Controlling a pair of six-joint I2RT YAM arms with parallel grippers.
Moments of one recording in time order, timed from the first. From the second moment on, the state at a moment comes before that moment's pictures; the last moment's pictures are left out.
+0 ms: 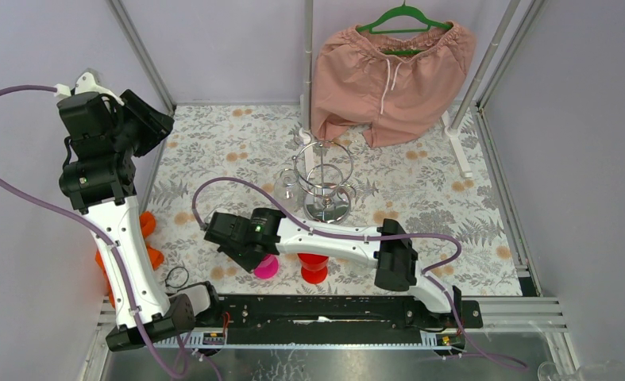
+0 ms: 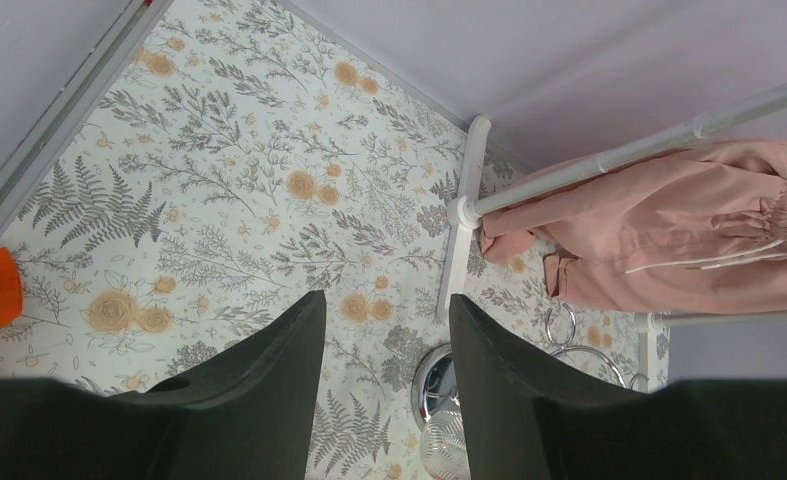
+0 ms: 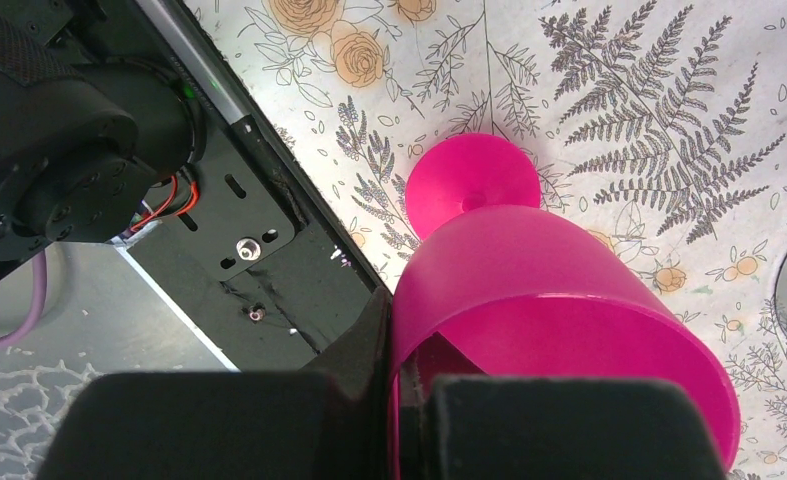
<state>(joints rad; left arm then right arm) 0.34 1.18 1.79 -1.01 0.25 -0.48 1.38 2.23 2.18 -1.07 0.11 0.35</state>
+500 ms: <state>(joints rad) 0.34 1.17 1.77 -1.01 0.24 -0.47 1.38 2.25 2.19 -1.08 0.09 0.37</state>
